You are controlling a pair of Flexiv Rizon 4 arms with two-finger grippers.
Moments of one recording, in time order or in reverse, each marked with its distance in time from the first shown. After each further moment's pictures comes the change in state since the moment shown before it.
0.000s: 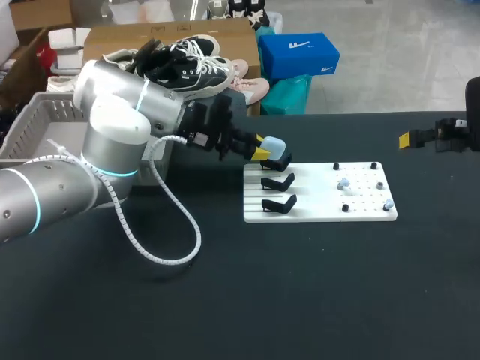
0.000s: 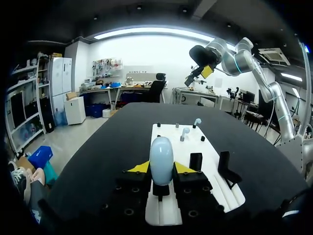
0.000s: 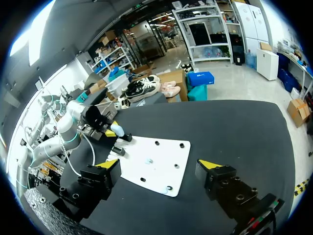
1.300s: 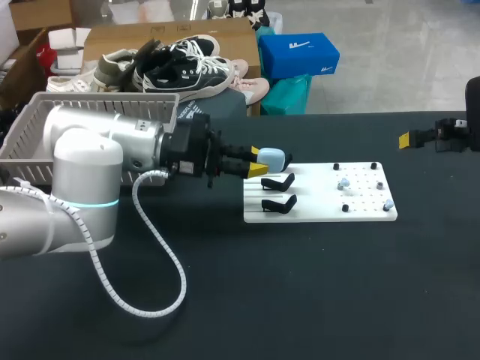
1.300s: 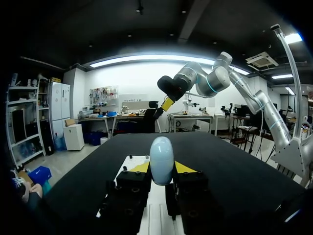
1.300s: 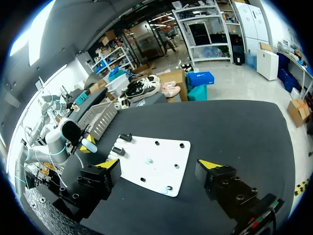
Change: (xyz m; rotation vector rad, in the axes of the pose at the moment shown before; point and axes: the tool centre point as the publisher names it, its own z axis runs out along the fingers) left arm -0.042 -0.106 -0.016 -0.009 -0.233 0.081; right arm 0.000 0.000 0.000 0.000 0.000 0.000
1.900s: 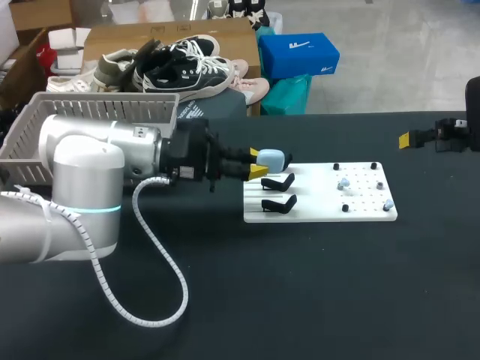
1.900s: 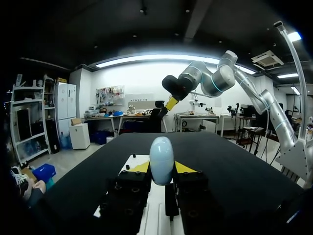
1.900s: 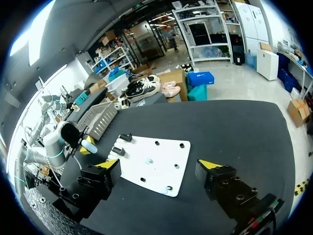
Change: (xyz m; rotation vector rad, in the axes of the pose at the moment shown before) left arm 0.003 -0.005 0.002 -0.057 0.001 -0.011; right arm 0.000 0.000 0.000 0.000 0.000 0.000
